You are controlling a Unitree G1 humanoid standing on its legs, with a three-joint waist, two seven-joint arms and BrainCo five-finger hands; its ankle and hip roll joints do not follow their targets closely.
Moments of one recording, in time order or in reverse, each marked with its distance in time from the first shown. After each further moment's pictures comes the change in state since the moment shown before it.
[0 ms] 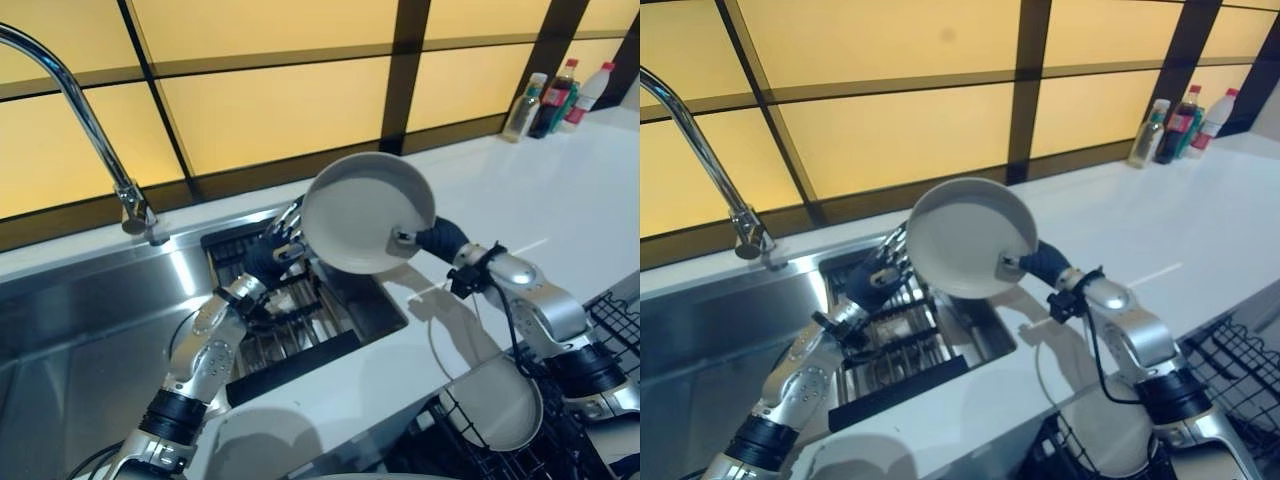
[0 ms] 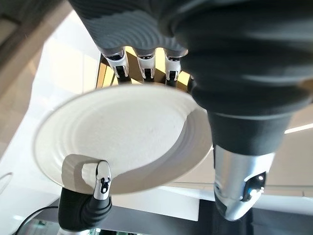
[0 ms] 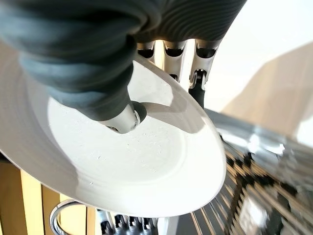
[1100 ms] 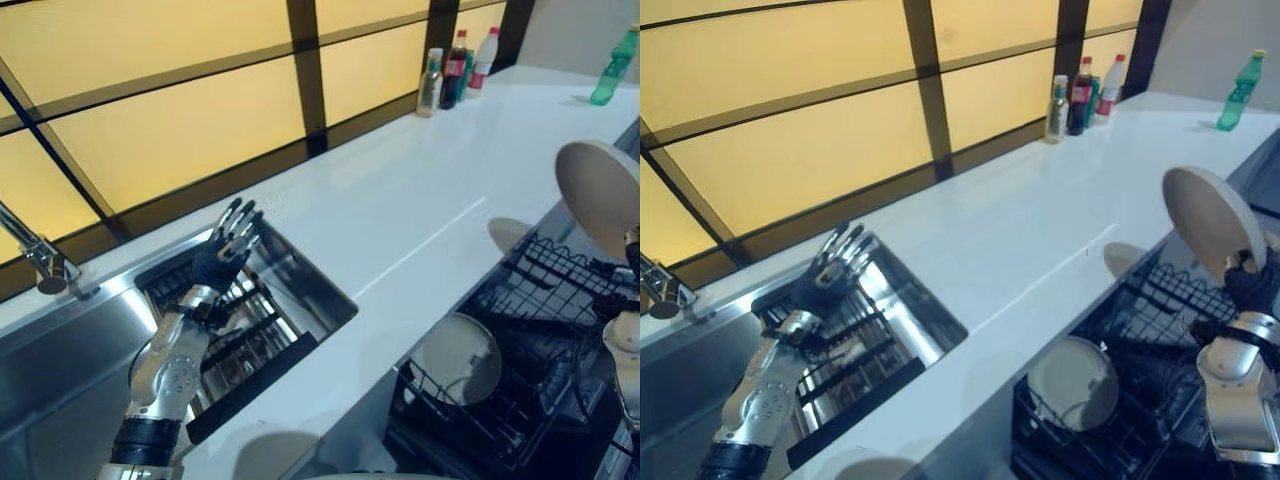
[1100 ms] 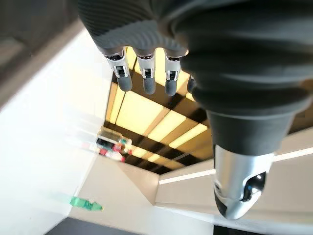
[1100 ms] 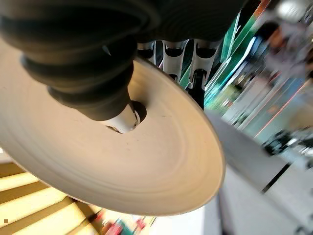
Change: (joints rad) left arm 0.166 -0.002 0.290 -0.038 0.002 0.056 0.088; right arm 0.503 0.011 -0.553 -0.068 -0.794 -0.042 -0.828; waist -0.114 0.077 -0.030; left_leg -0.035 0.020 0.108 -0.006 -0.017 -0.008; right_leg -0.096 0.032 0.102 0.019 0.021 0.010
